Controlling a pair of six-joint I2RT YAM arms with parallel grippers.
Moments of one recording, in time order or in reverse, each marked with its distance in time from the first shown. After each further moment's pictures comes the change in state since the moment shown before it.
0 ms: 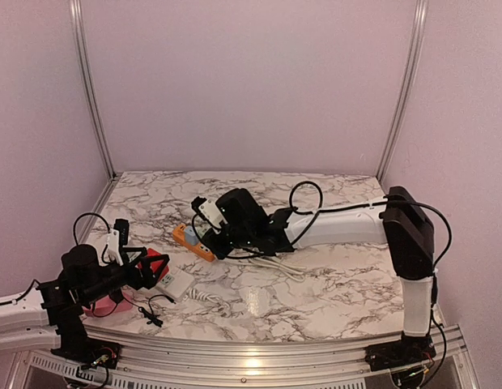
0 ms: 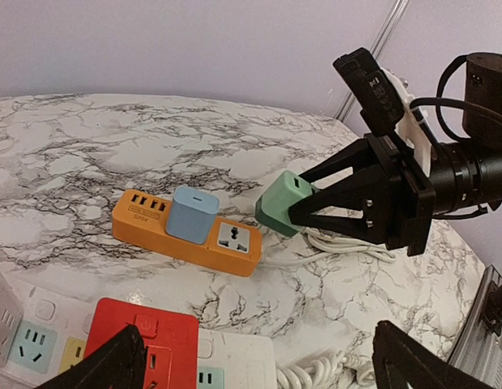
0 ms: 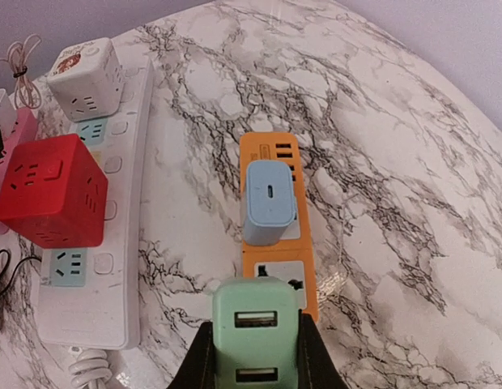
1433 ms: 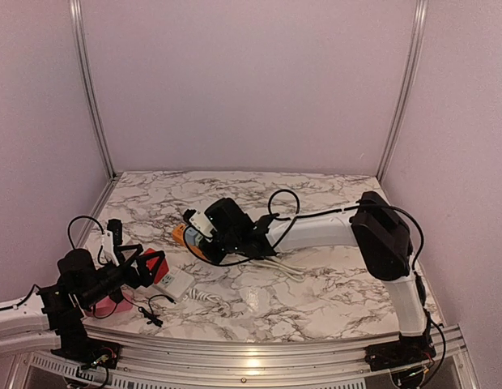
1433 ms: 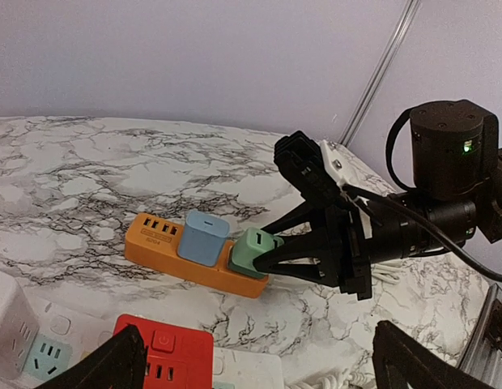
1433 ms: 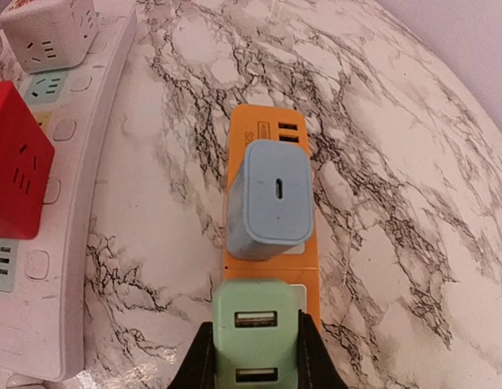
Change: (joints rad) left arm 0.007 -0.057 -0.066 0.090 -0.051 0.017; right arm -0.015 0.174 0.126 -0.008 0.044 -0.132
